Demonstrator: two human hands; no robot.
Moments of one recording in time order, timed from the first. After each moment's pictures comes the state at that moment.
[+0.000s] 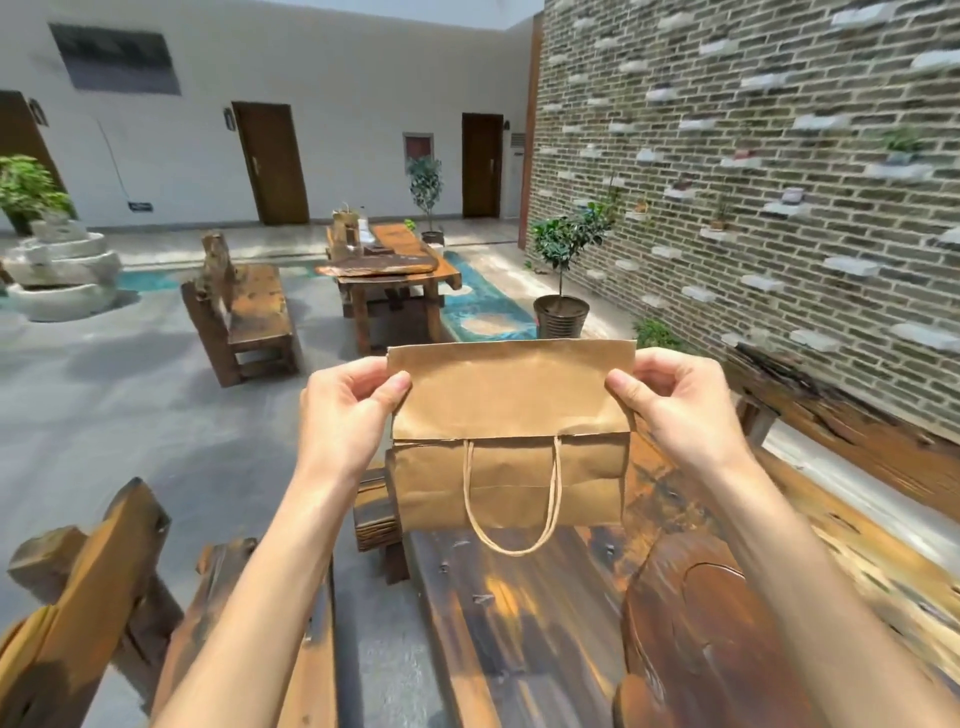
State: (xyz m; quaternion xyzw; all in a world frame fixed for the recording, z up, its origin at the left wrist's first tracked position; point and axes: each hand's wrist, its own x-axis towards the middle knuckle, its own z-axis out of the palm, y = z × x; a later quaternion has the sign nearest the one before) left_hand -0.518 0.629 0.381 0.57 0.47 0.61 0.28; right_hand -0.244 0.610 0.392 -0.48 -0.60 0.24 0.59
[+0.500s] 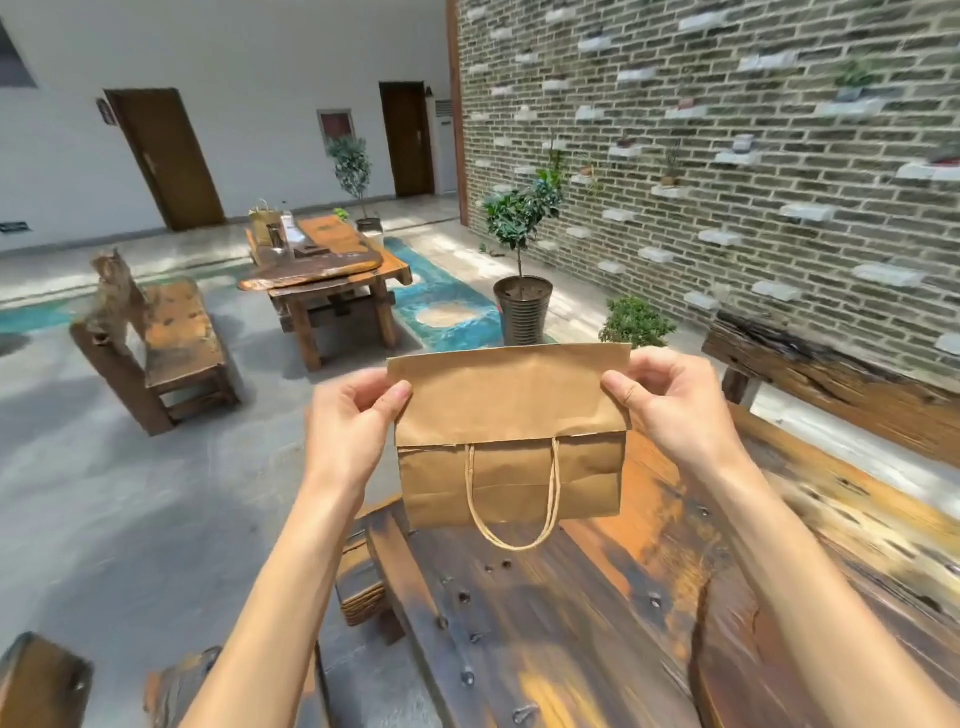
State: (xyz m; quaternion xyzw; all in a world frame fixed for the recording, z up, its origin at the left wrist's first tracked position) left_hand -0.525 0.896 0.370 0.60 0.46 0.55 0.35; right_hand -0.251 0.835 0.368 -0.55 -0.54 0.22 0.60
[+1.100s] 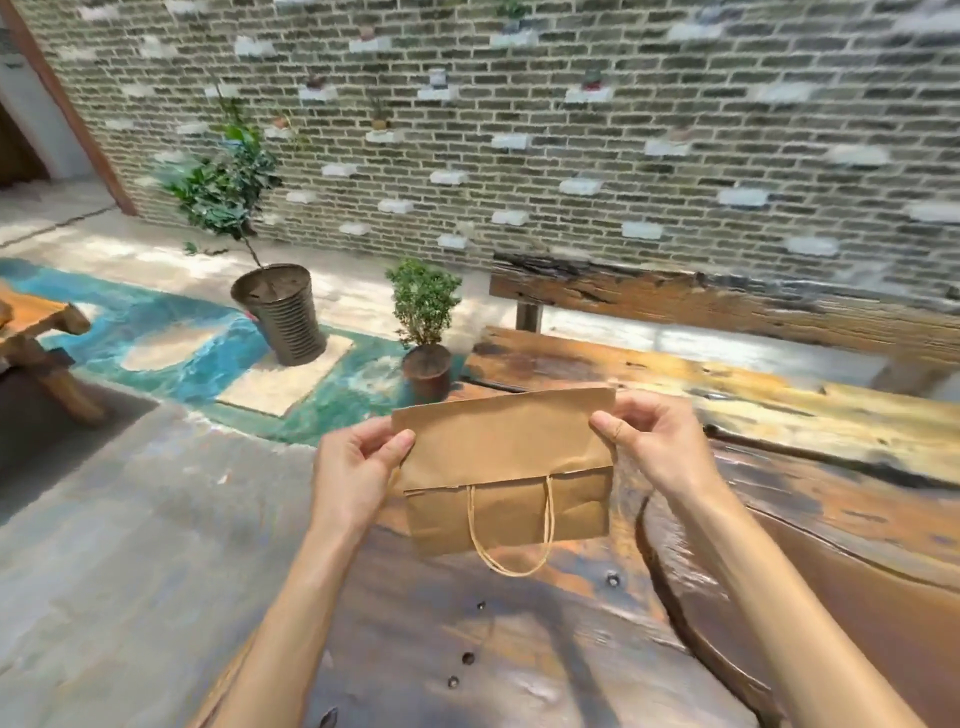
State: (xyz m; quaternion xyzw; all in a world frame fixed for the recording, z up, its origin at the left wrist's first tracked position) left_hand -0.381 1.183 0.274 0.73 0.25 0.32 0.54; right_hand -0.184 0.962 0.270 -0.74 -0.28 0.09 0.60
